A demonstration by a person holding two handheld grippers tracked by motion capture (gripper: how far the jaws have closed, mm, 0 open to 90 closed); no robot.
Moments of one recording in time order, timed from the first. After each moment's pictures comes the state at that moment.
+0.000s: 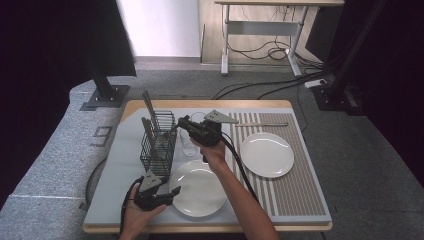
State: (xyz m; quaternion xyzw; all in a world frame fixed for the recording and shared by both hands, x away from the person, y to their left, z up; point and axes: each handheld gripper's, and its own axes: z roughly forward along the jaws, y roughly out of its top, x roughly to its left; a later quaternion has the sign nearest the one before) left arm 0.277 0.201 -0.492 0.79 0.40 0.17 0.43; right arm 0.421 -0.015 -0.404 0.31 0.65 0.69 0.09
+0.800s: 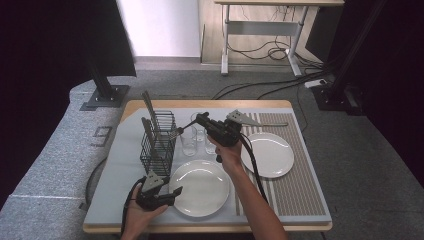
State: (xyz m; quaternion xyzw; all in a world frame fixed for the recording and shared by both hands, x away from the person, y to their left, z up) left arm 0.277 0.196 -0.493 0.80 0.40 0.17 0.42; right arm 0.411 -0.065 -0.394 0.33 0.60 0.72 0.10
